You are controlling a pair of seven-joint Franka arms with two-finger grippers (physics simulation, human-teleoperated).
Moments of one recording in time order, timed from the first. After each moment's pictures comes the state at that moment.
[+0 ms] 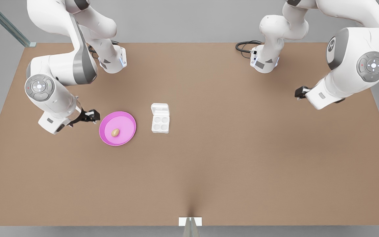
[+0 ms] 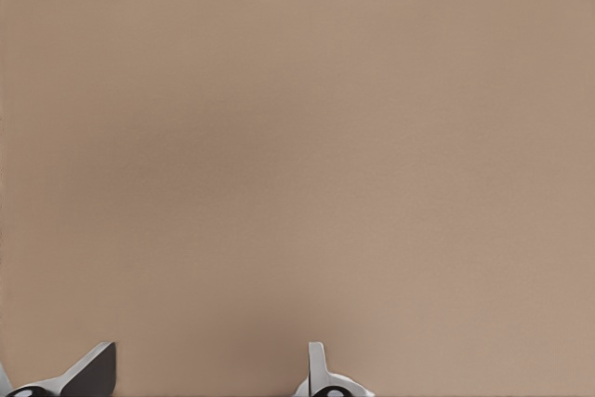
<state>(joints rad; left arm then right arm) -0.22 0.15 0.08 -1.32 0.09 1.24 0.10 -0.04 0.24 0.30 -1.41 -0.18 1.54 0.06</state>
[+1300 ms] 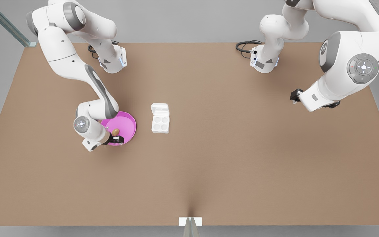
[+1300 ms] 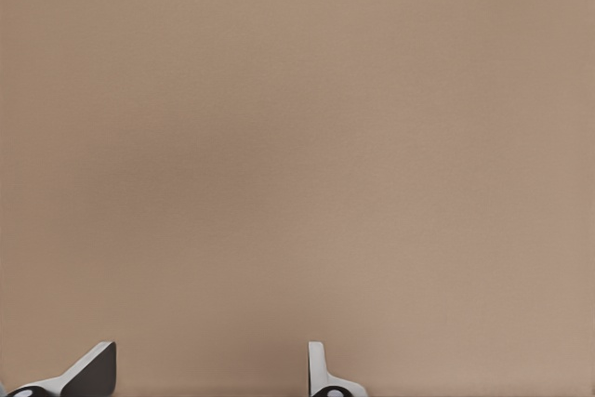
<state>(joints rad) -0.25 0.16 0.08 -1.32 0.10 1.28 0.14 -0.14 0.45 0.30 -2.08 -0.09 2.47 0.18</state>
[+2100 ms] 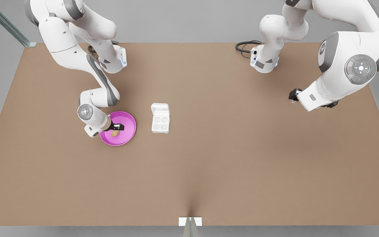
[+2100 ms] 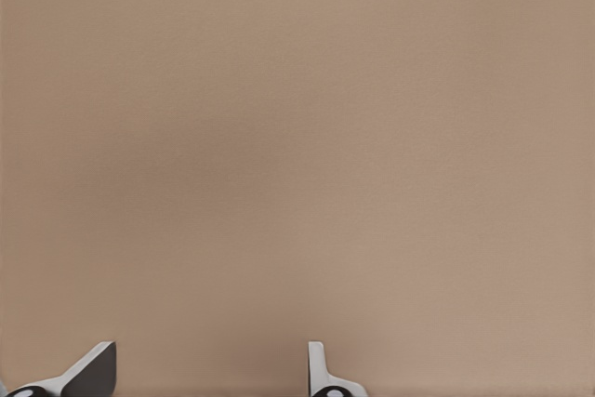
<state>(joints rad) -0.25 0.16 0.08 -1.33 0.09 1.27 0.14 -0.17 0.34 0.32 -2.30 -0.09 2.55 0.25</state>
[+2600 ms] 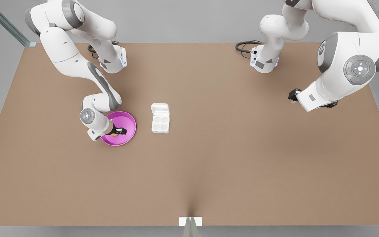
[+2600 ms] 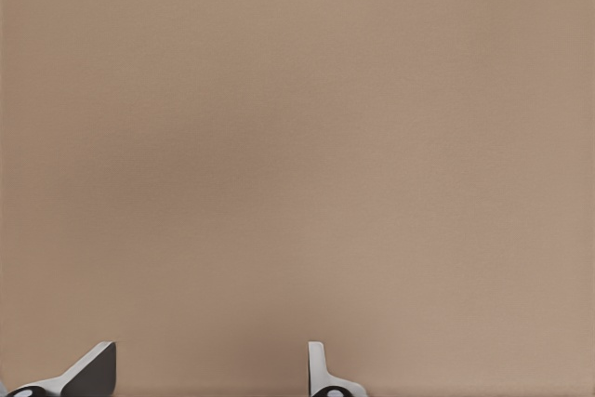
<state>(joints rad) -0.25 0.17 0.08 -1.33 0.09 1.27 0.14 -0.17 0.43 0.32 -2.27 -0.08 2.62 0.27</state>
